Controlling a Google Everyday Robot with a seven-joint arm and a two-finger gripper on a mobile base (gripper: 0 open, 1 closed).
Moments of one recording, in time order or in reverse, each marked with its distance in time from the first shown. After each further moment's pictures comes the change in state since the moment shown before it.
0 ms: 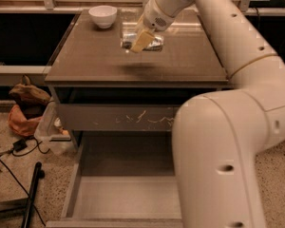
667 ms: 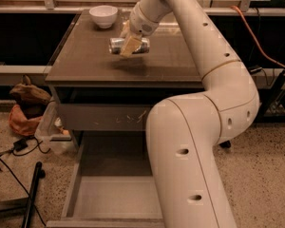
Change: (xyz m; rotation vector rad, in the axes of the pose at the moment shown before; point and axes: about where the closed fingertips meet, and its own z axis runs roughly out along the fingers) arm -0.012 -0.014 0.046 -0.037 -0.009 -0.134
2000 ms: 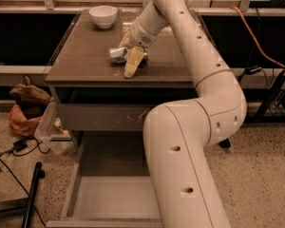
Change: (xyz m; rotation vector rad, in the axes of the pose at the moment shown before) arm 0.021 0.014 0.045 -0.094 -0.030 0.018
